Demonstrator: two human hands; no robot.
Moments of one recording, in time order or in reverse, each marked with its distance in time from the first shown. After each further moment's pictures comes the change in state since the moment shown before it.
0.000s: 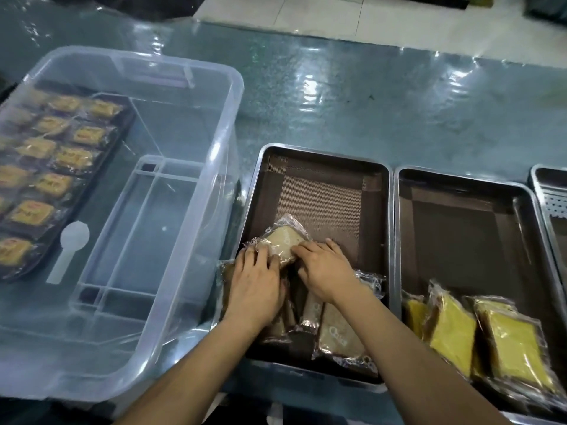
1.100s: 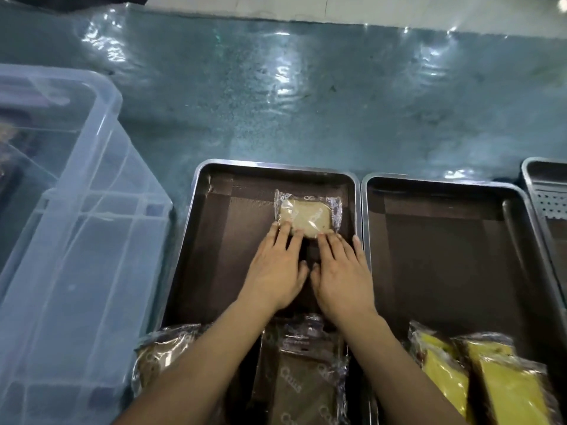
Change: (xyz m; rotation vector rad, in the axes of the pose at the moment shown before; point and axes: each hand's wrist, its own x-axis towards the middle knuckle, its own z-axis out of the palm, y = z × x) left_hand 0.162 0.087 0.021 -0.233 -0.004 0.231; right_hand 0.024 0.119 0.004 -0.055 0.347 0.321
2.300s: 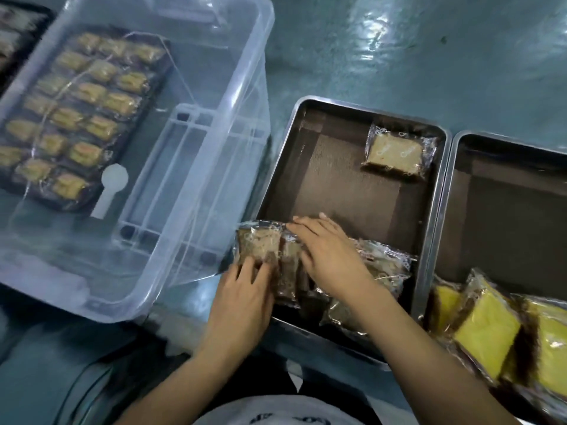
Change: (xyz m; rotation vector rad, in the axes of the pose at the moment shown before) left_hand -0.273 -0.017 -0.023 0.120 0.113 -0.391; right_hand -0.088 -0.113 -0.024 0.329 -0.168 -0.596
